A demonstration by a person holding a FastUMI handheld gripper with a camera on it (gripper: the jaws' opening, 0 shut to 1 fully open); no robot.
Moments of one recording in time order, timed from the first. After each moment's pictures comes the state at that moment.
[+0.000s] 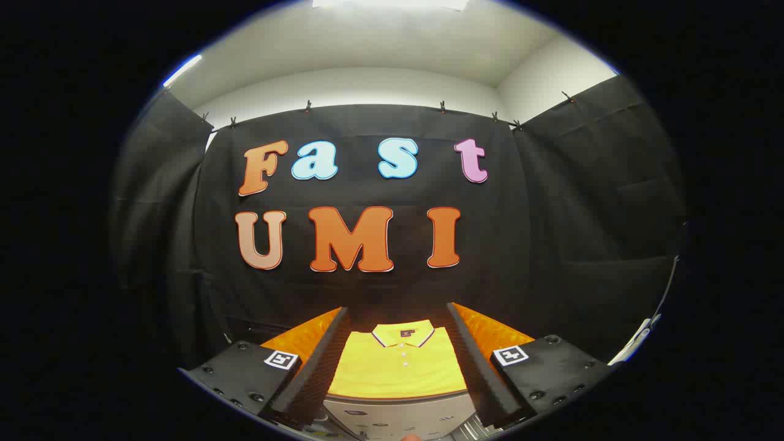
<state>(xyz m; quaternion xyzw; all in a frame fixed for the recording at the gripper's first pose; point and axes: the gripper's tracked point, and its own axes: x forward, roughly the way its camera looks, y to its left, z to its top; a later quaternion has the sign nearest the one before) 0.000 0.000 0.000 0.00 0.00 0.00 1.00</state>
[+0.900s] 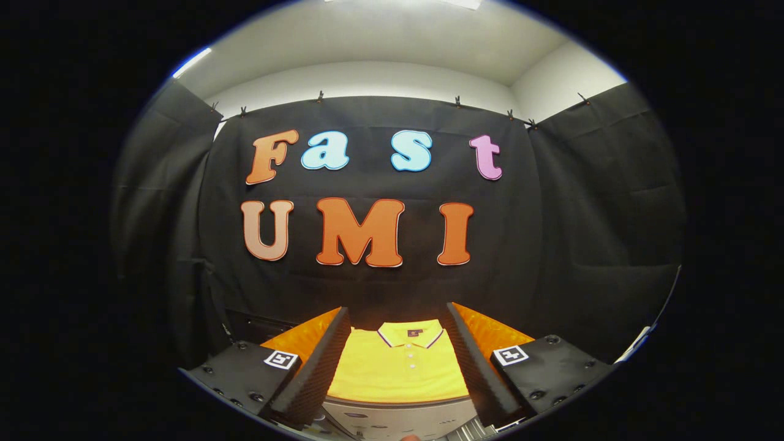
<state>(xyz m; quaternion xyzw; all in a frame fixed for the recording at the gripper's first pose) 0.026 0.021 -0.007 -0.02 0.01 0.02 1.00</state>
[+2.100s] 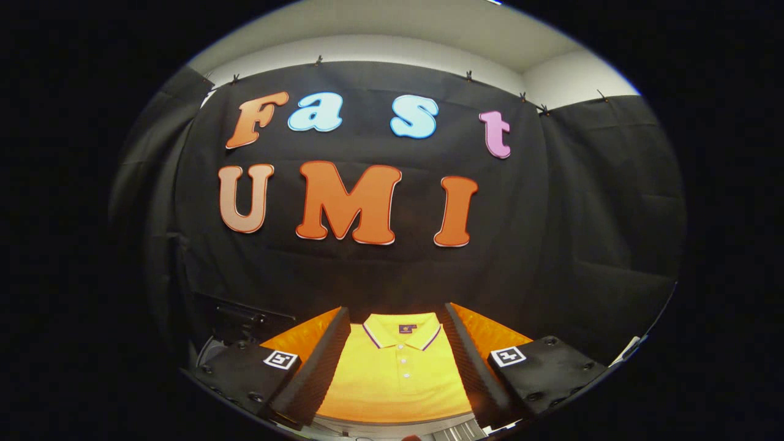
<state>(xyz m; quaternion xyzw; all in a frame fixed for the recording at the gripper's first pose) 0.147 0.022 -0.058 -0.04 0.10 -0.01 0.99</state>
